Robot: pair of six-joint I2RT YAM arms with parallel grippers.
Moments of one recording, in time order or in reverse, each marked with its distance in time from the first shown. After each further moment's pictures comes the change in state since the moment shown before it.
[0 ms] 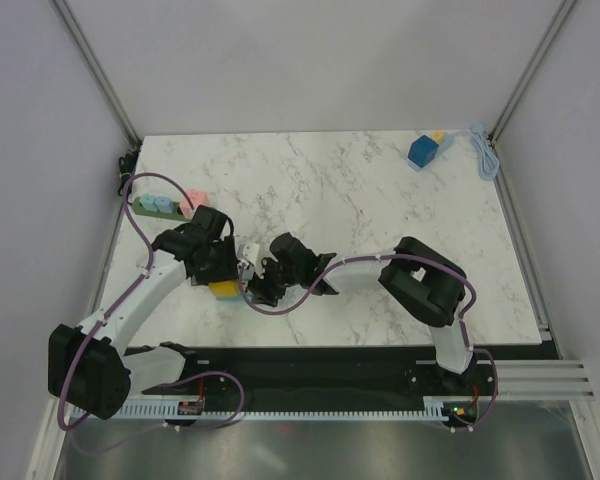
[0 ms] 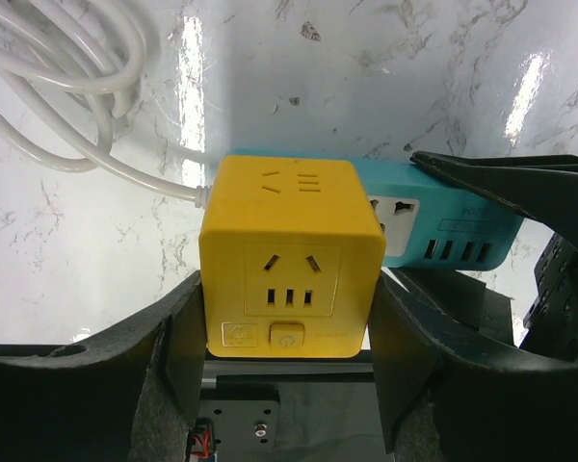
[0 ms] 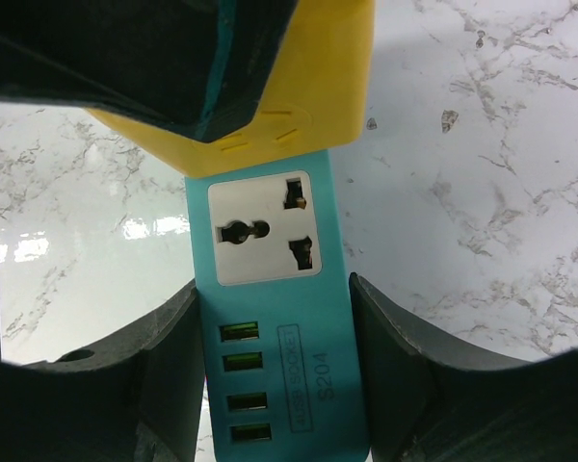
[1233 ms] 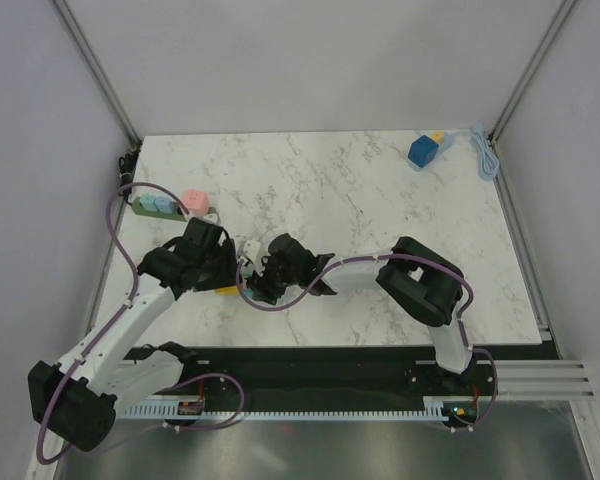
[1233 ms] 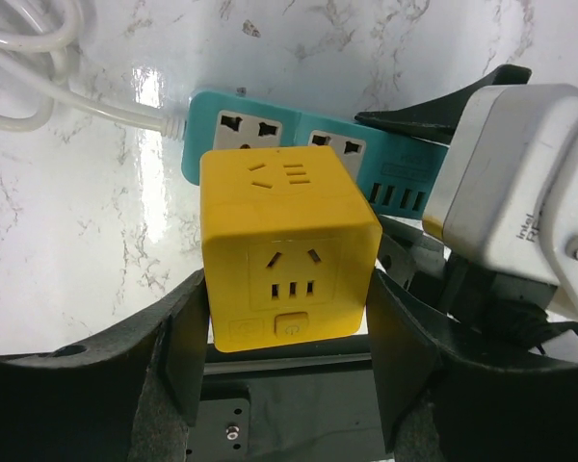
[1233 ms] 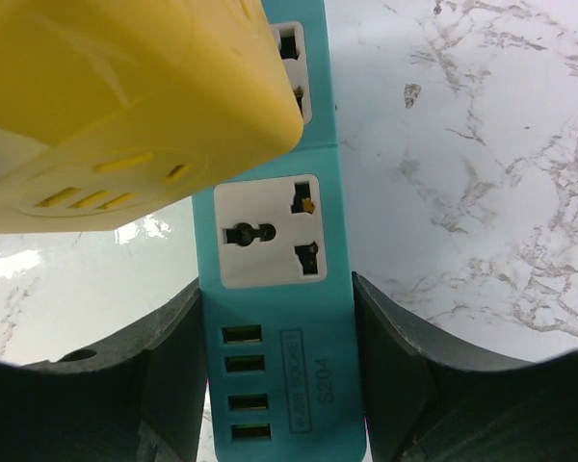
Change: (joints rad) left arm -0.064 -0.180 -0.046 0.012 0.002 -0.063; right arm -0.007 0.013 0.009 -0.005 0.085 0.054
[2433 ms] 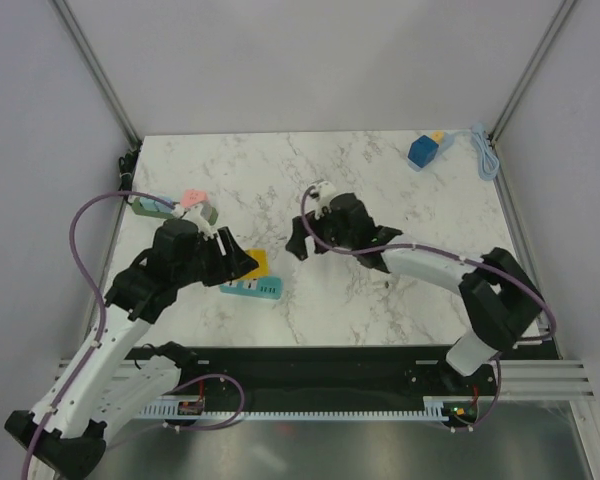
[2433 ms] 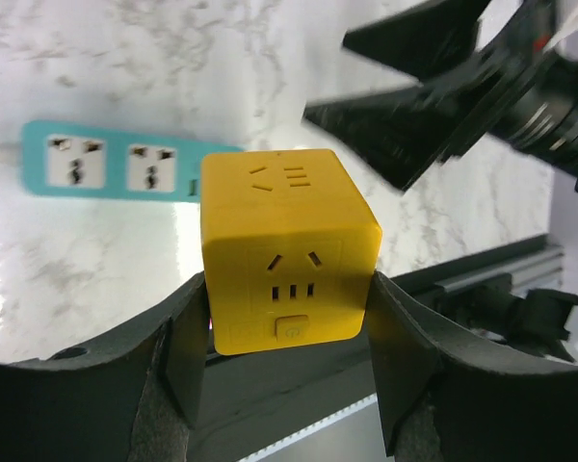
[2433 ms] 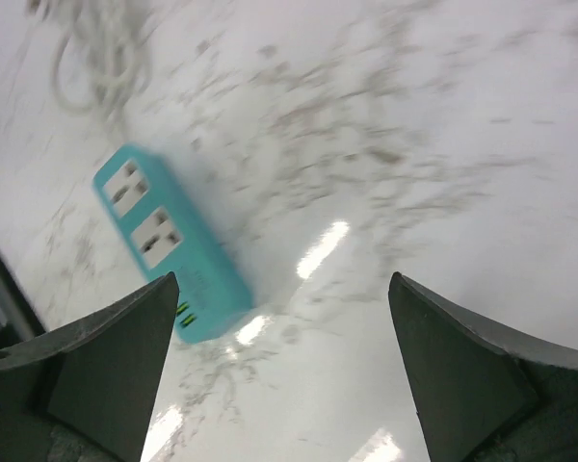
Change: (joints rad) left arm -0.018 -0.232 0.092 0.016 0.177 -0.139; right arm -0.204 -0.332 -0.125 -0.101 0.063 0.419
